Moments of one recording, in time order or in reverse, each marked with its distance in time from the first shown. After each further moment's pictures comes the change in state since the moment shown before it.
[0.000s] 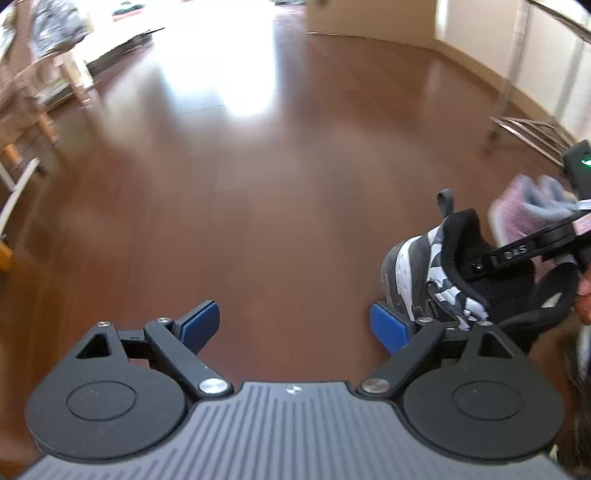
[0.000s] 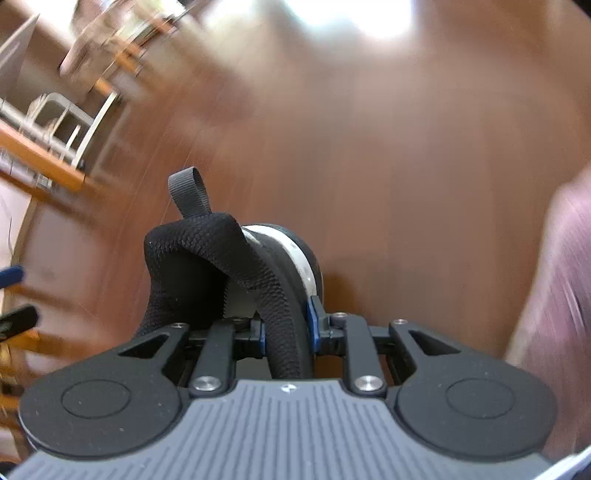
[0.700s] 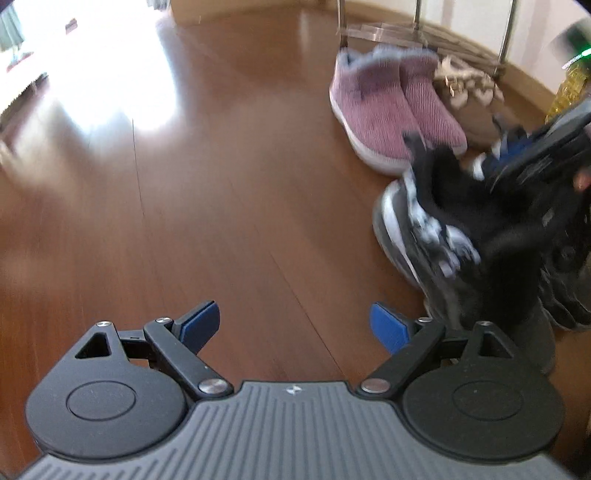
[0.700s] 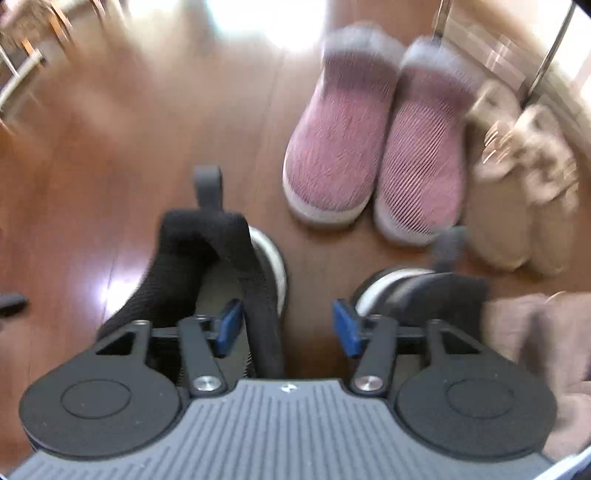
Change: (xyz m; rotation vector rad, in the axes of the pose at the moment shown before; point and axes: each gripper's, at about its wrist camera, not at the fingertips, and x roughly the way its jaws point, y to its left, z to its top) left arm -0.016 -0.141 -0.140 0.240 0.110 -0.130; right arm -0.126 -0.050 -0.199 -0.131 -0.113 -0.431
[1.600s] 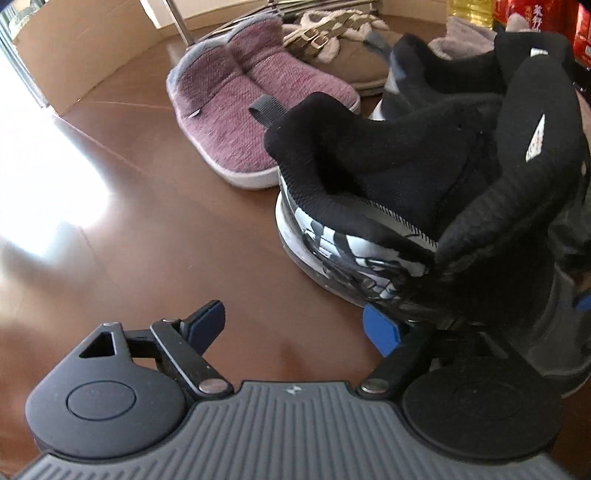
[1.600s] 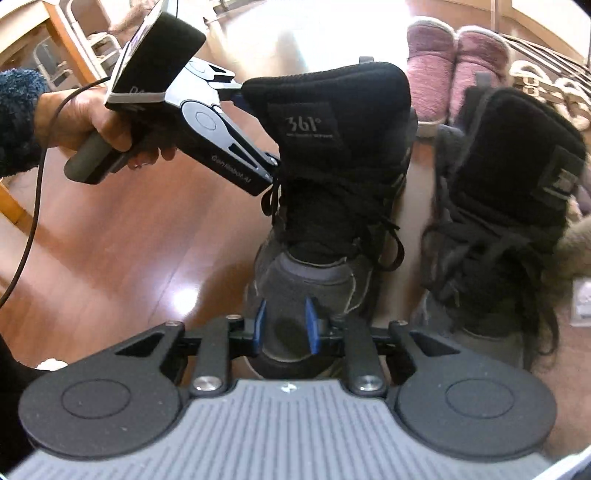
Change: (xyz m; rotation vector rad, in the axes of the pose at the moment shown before) left arm 0.090 -0.106 0.035 0.502 -0.099 -0.047; right arm -0.057 0.020 -0.181 -0.055 -0.058 0.287
